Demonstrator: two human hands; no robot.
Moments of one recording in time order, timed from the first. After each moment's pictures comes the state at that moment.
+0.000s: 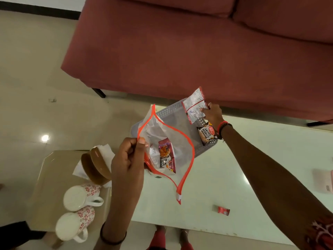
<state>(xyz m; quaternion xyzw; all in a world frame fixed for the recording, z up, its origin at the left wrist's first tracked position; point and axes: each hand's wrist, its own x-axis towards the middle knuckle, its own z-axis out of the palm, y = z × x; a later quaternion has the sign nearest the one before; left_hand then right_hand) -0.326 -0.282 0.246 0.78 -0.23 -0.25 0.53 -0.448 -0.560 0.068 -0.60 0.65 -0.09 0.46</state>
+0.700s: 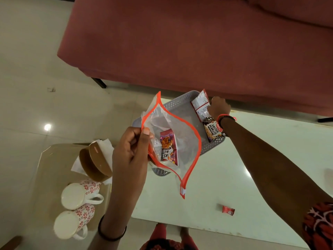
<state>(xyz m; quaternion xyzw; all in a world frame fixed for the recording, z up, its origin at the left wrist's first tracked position) -0.309 -0.301 0.232 0.76 -0.23 -0.28 0.54 -0.431 -0.574 0.038 -0.75 0.63 0.09 0.18</state>
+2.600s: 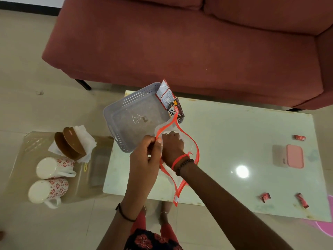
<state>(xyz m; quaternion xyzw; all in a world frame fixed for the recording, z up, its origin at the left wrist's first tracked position) -0.503 -0.272 0.251 0.79 -0.34 -0.27 0.44 -0.546 -0.359 0.204 -0.82 0.48 0.18 0.26</state>
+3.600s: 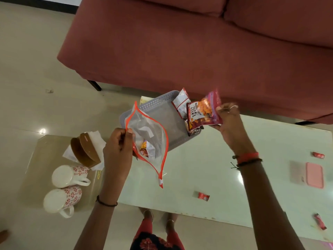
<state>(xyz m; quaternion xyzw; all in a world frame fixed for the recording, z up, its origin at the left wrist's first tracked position) -0.364 -0.272 0.221 0.83 -0.24 -0.21 0.46 -0.549 -0.474 0.222 -0.44 0.56 -0.27 0.65</state>
